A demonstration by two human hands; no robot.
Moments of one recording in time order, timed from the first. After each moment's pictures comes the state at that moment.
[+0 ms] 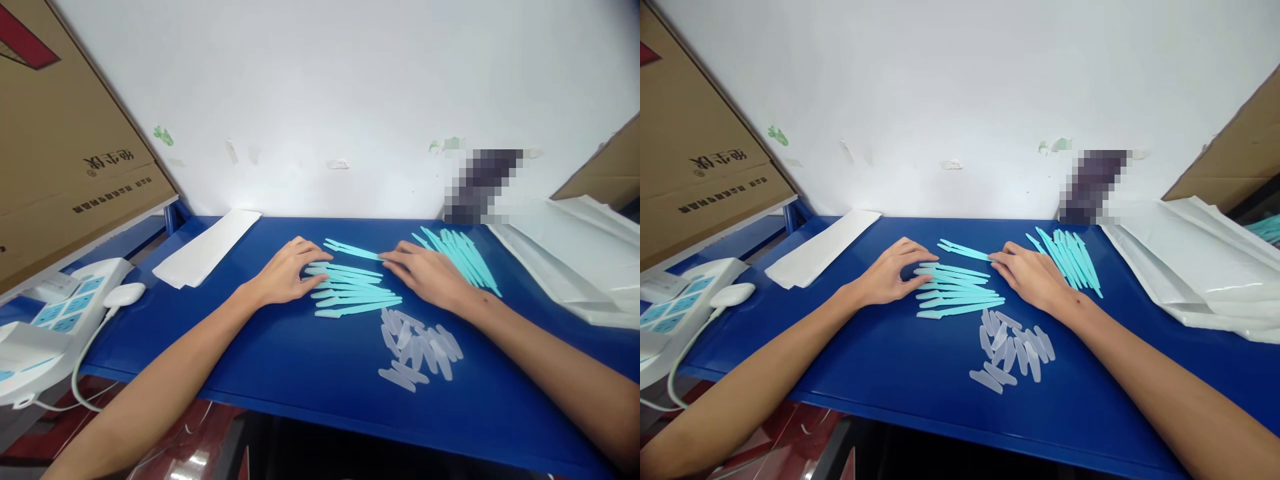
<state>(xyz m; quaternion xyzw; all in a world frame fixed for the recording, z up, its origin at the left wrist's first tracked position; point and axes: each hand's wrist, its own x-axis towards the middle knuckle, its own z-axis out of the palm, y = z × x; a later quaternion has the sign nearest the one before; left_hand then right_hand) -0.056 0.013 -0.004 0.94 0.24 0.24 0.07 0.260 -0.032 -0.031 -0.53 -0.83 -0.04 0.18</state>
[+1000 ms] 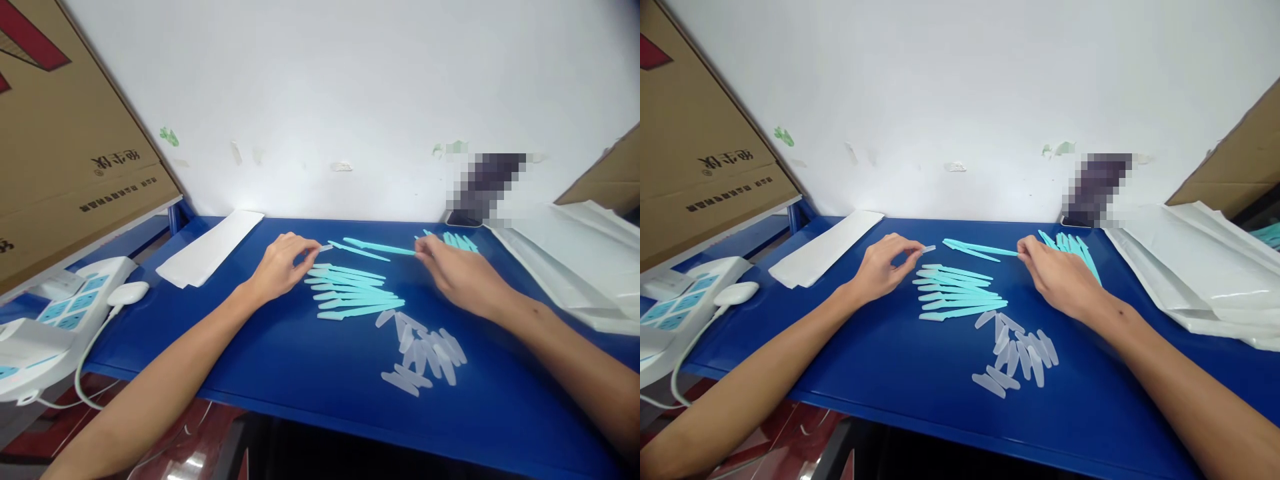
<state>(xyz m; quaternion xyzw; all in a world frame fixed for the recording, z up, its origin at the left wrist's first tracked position) -0.060 0.019 -0.007 0.88 0.26 0.39 -0.04 0.277 -0.049 -0.004 -0.61 -0.78 0.00 0.16</state>
